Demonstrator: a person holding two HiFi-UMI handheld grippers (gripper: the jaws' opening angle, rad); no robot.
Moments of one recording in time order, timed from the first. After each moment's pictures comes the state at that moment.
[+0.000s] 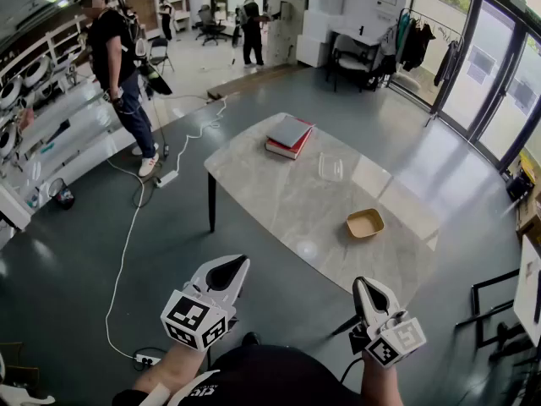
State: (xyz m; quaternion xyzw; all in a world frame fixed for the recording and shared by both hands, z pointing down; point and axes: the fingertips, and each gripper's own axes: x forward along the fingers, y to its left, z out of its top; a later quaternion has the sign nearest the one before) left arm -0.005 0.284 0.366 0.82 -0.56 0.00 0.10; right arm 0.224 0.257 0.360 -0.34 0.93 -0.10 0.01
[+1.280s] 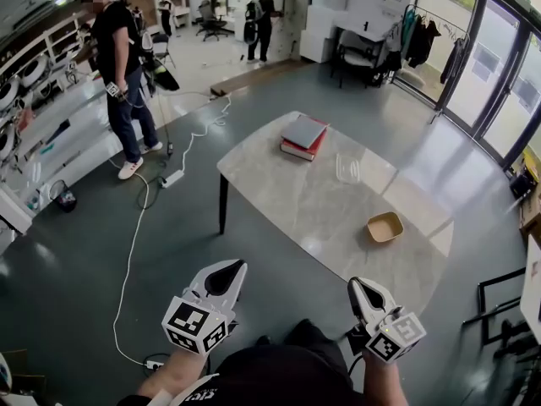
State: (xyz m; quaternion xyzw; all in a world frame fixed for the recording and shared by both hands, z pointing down) left arm -0.091 0.277 0.395 0.81 -0.57 0.01 0.12; right arm 0.134 0.241 0.395 -0.32 0.93 -0.16 -0.01
